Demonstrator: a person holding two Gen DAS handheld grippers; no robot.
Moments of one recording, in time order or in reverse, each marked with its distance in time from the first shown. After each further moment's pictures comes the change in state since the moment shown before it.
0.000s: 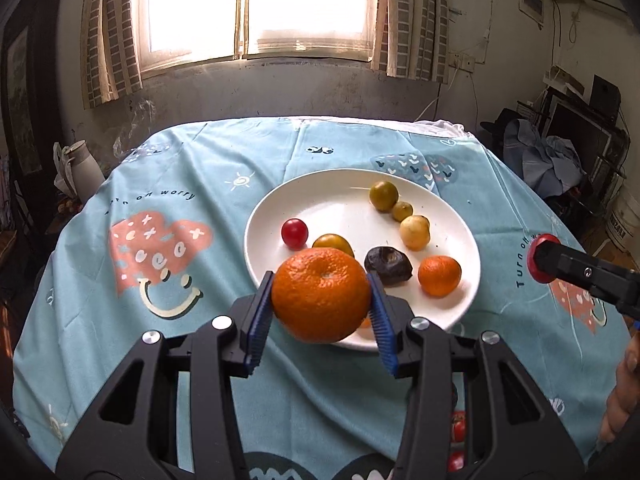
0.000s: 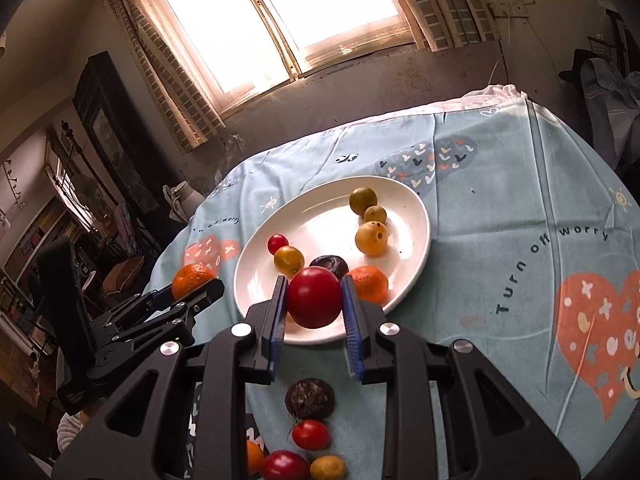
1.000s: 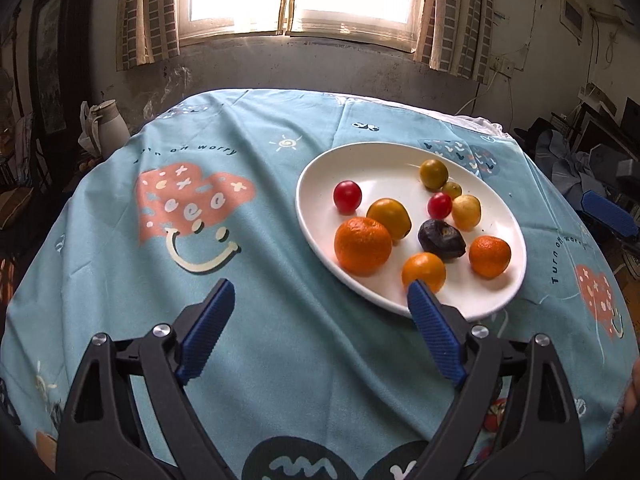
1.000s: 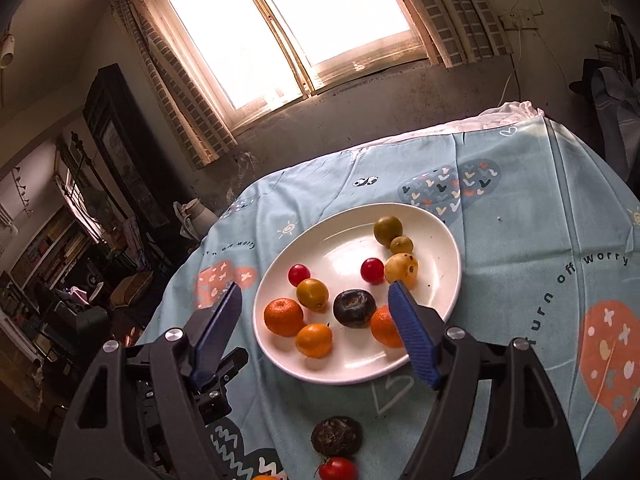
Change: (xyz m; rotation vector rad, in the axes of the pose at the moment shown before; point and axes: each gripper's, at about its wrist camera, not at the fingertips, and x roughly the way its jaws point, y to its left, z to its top) left arm 0.002 0.032 -0.038 -0.103 0.039 0.074; right arm -0.002 0.017 0.006 -0.014 -0.062 0.044
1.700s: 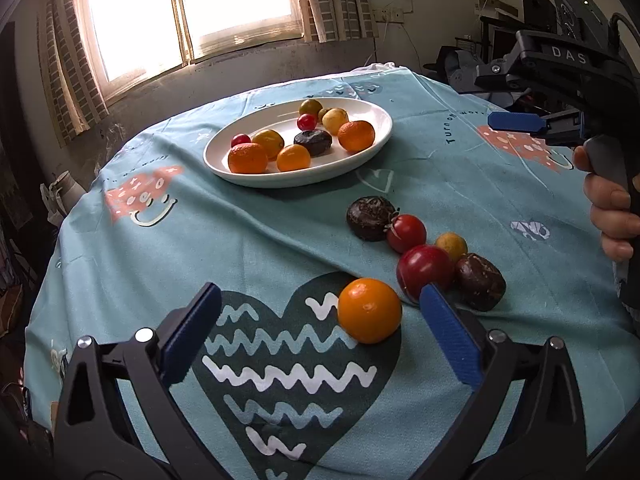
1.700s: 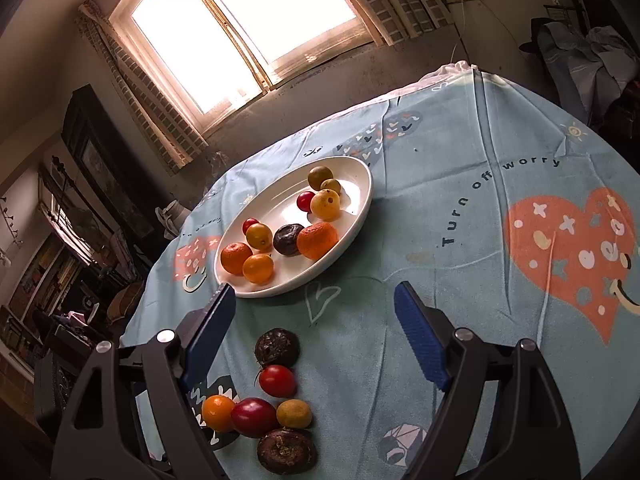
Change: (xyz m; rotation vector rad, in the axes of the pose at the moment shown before) left arm -0.071 -0.058 -0.105 0.370 0.002 -0.104; right arm -0.052 -0.056 -0.066 0.135 0.000 -0.065
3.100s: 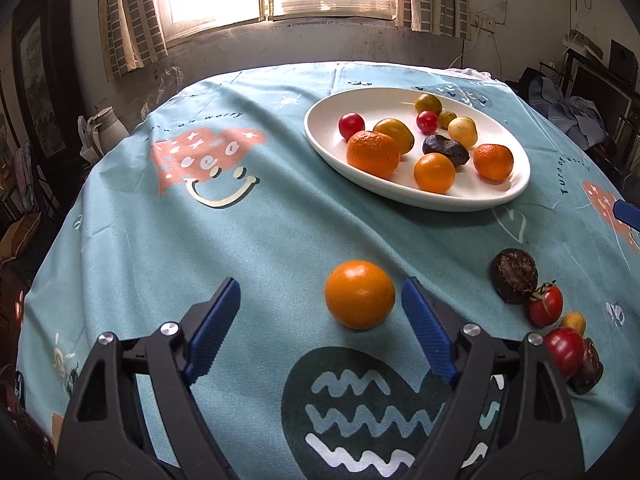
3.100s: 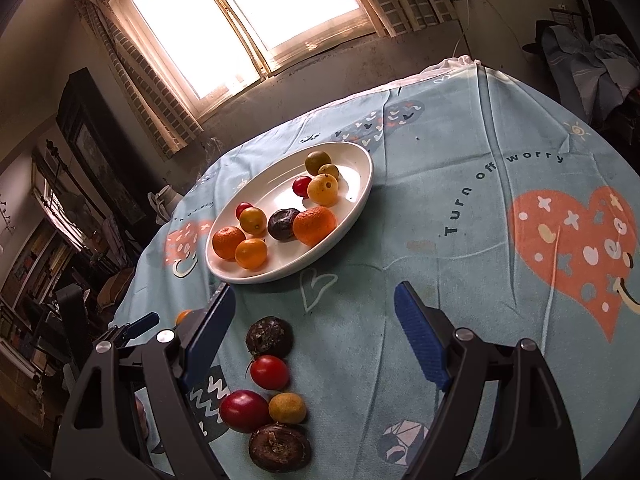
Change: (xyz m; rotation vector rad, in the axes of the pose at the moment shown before) left arm 0.053 0.087 0.024 -0.233 0.072 0.131; right arm 0.012 0.005 -0.006 -0.036 0.042 -0.029
